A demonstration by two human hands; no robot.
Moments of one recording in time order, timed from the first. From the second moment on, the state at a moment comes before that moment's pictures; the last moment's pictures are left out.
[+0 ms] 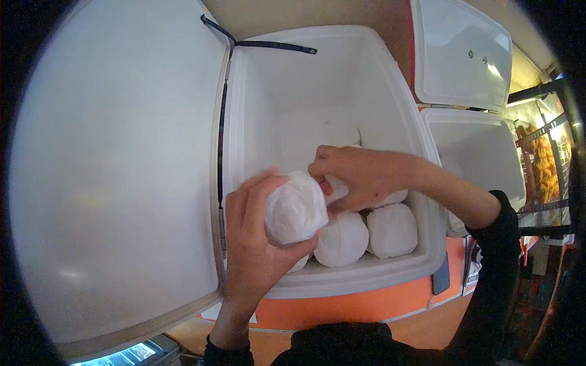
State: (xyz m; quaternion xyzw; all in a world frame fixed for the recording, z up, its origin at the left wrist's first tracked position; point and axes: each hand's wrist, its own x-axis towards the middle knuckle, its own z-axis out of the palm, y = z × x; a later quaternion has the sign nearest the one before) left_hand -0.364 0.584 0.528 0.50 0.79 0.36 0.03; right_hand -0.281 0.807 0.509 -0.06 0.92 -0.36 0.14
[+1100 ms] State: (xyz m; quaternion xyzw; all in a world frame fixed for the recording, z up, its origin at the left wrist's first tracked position) left_hand -0.352 0.576 0.539 0.67 0.70 0.11 0.20; right_hand -0.430 0.884 0.325 0.01 0.81 -0.18 0.55
